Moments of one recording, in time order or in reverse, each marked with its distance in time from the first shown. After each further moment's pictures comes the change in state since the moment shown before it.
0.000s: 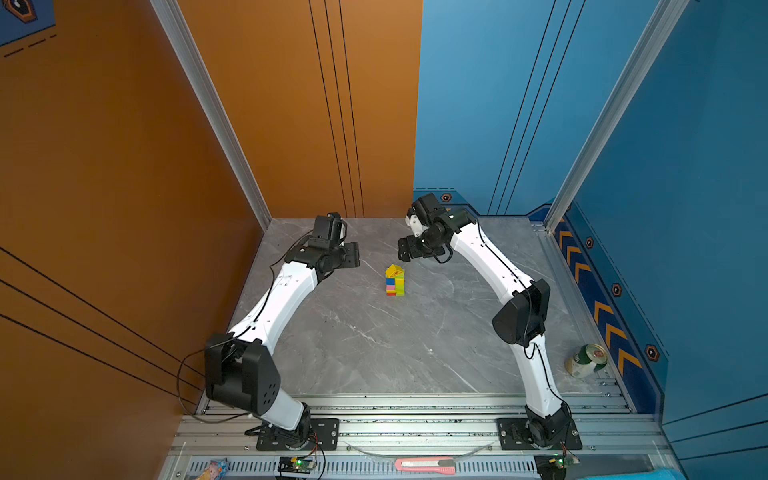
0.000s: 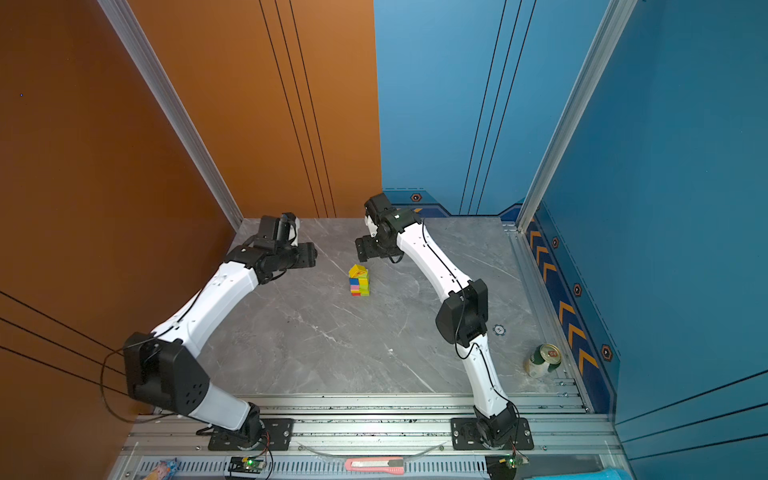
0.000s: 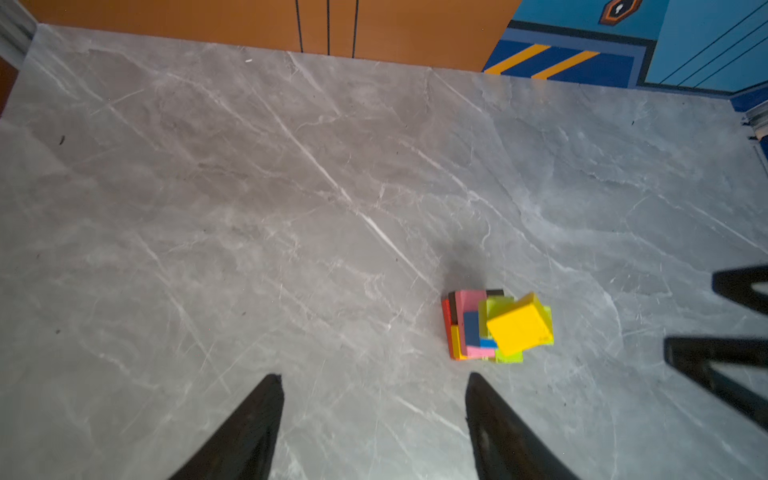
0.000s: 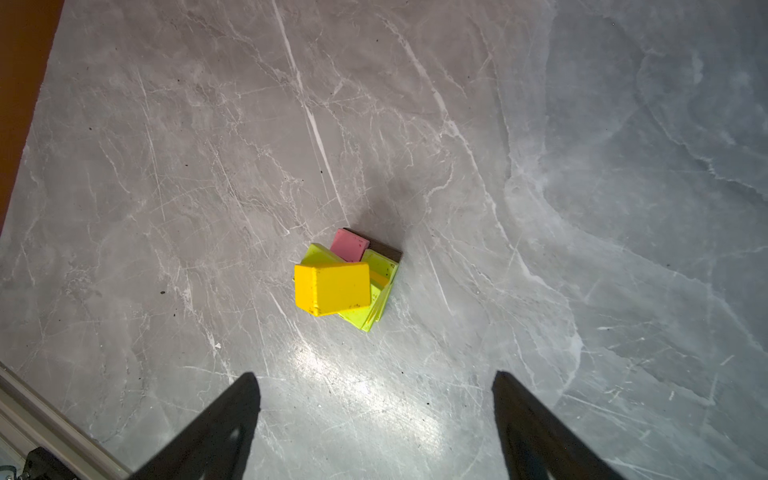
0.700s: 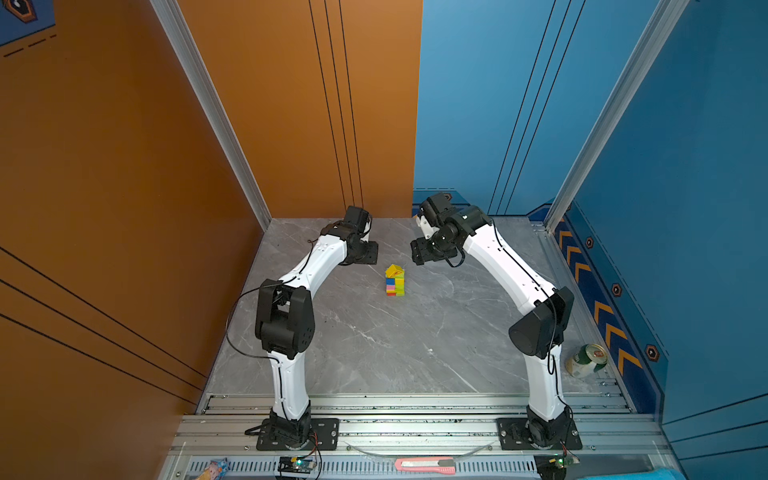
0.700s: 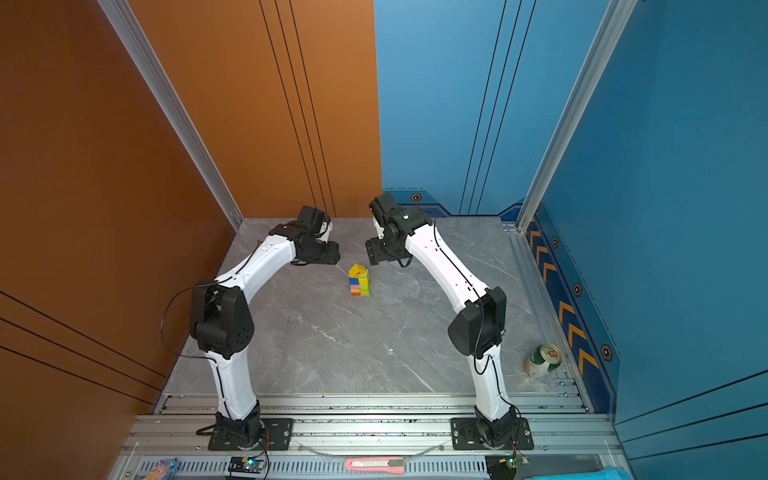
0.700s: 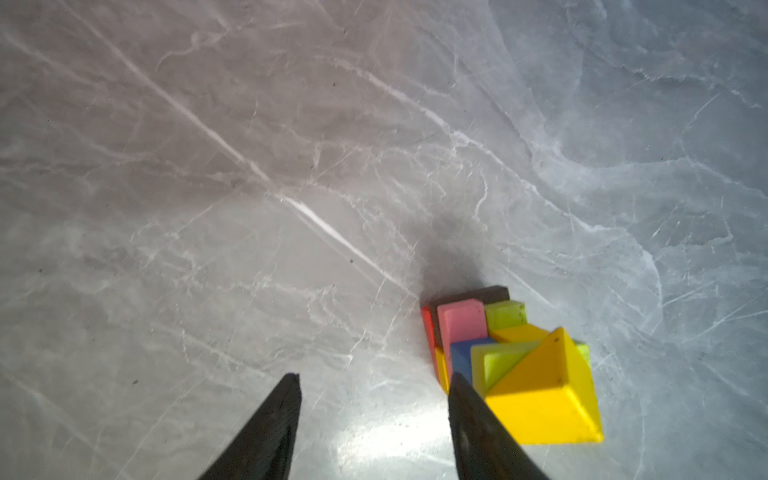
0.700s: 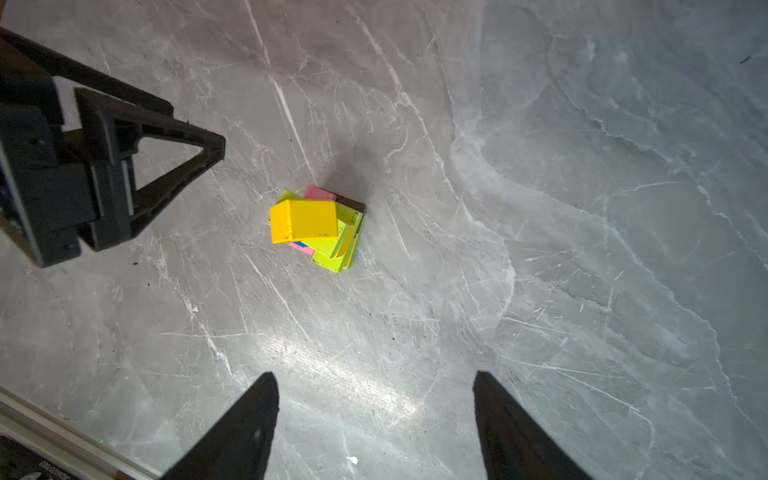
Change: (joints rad) left arm -0.033 0.316 0.238 -0.180 0.079 0.081; right arm 0.042 -0.155 -0.125 -0.063 0.128 -0.028
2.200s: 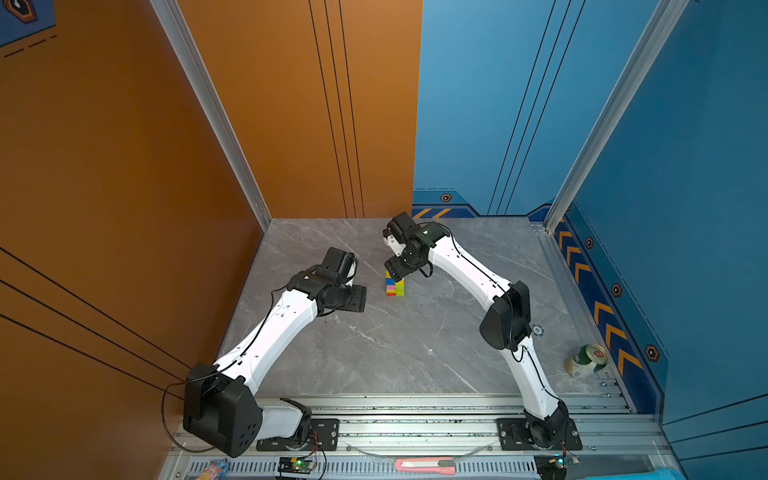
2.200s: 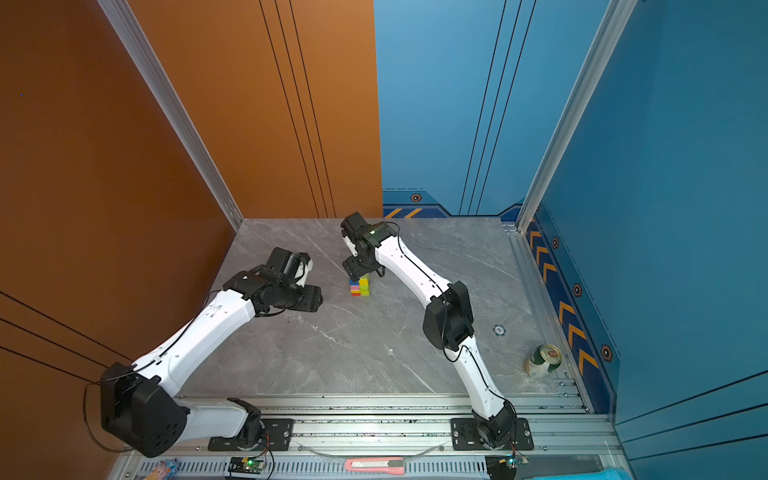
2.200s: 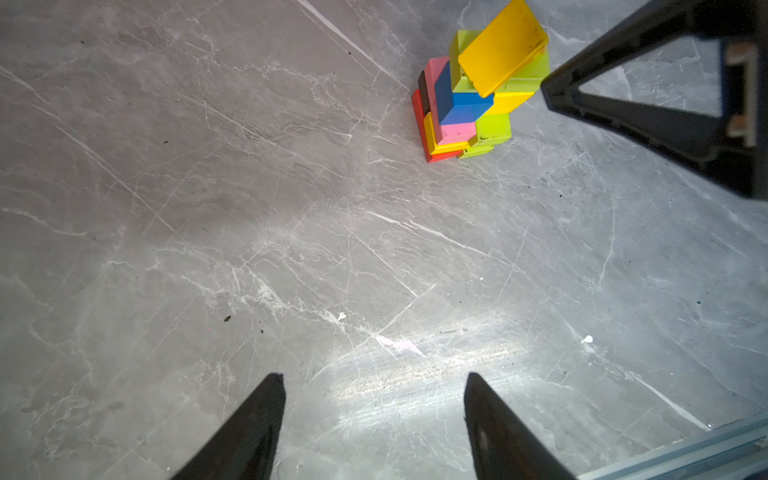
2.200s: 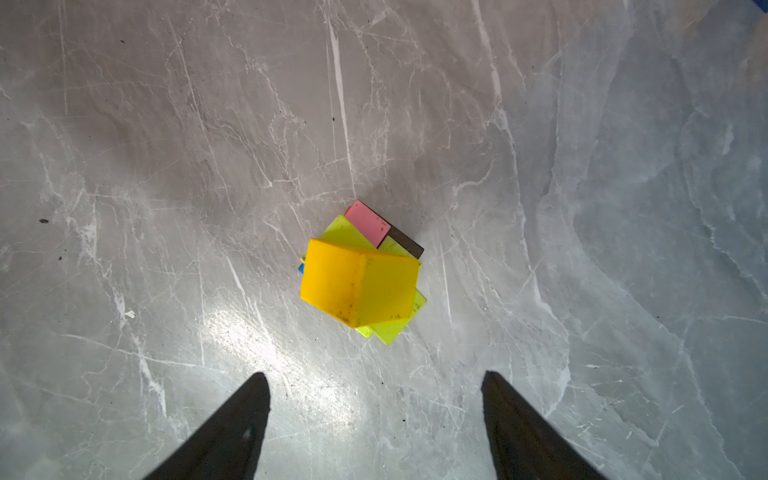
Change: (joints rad) left arm -0.103 -0.598 -0.554 -0.060 -0.034 -0.058; right arm 0.085 0.226 0.093 0.087 0.033 -0.191
